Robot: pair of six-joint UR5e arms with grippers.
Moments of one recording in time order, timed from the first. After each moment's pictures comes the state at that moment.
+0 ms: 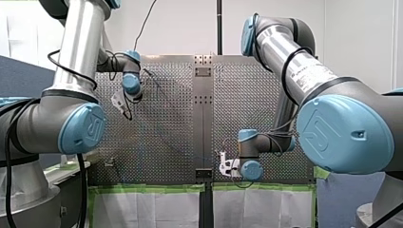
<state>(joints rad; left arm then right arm) 0.00 -1.87 -1.64 -2.88 -1.75 -2.22 2.12 -0.68 1.84 -0.98 1.73 1.58</state>
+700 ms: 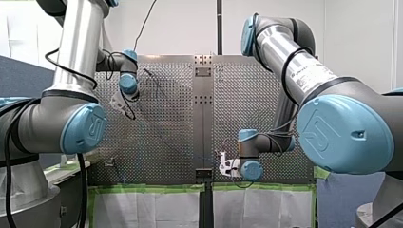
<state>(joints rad) 0.02 -1.84 -1.67 -2.85 -1.77 -2.42 2.12 -0.68 1.84 -0.98 1.73 1.58</state>
